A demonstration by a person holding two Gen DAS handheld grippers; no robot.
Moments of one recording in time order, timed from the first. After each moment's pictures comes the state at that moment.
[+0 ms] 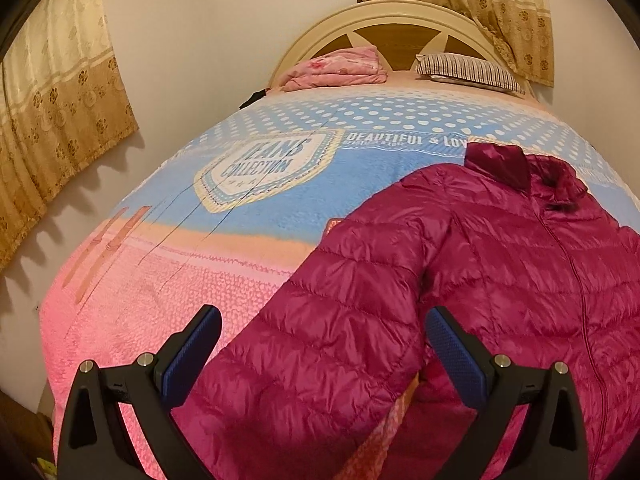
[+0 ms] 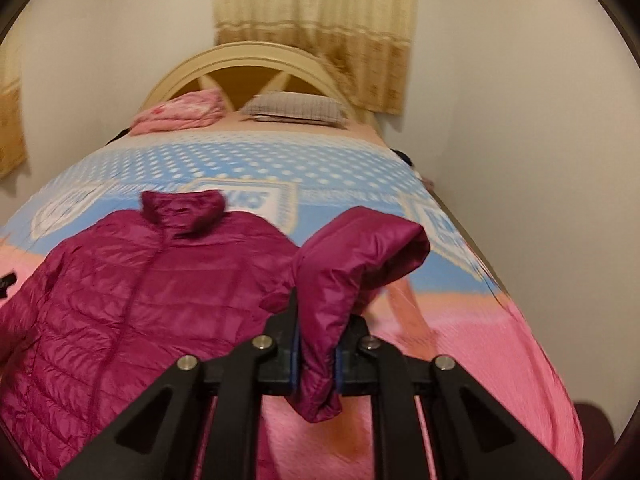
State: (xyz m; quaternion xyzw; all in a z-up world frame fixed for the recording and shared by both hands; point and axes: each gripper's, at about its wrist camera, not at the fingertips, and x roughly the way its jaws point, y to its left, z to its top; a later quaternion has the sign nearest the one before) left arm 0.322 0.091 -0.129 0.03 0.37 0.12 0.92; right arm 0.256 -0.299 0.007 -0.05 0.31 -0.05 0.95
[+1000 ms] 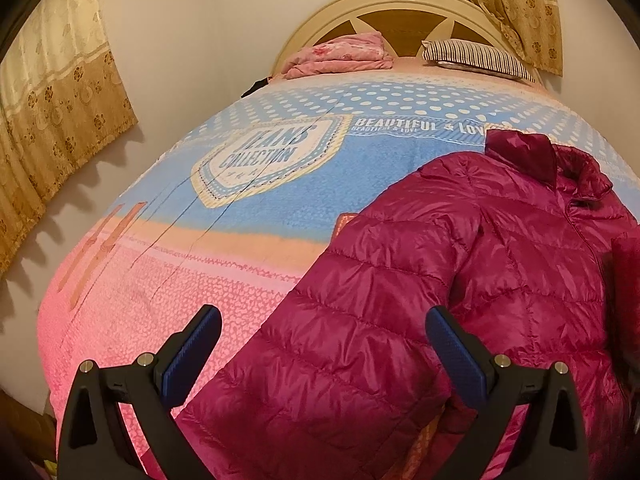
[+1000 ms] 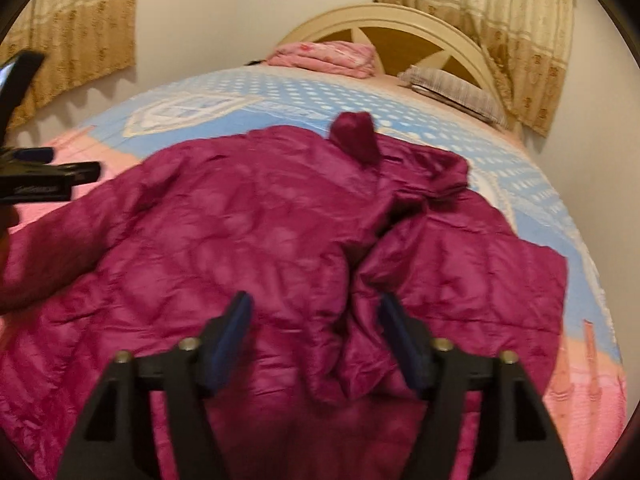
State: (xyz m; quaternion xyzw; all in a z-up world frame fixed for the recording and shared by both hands) left arm 0.353 0.104 -0.147 0.04 0.39 0.13 0.91; right arm 0.317 -0.098 -0.101 -0.13 0.37 0.16 0.91
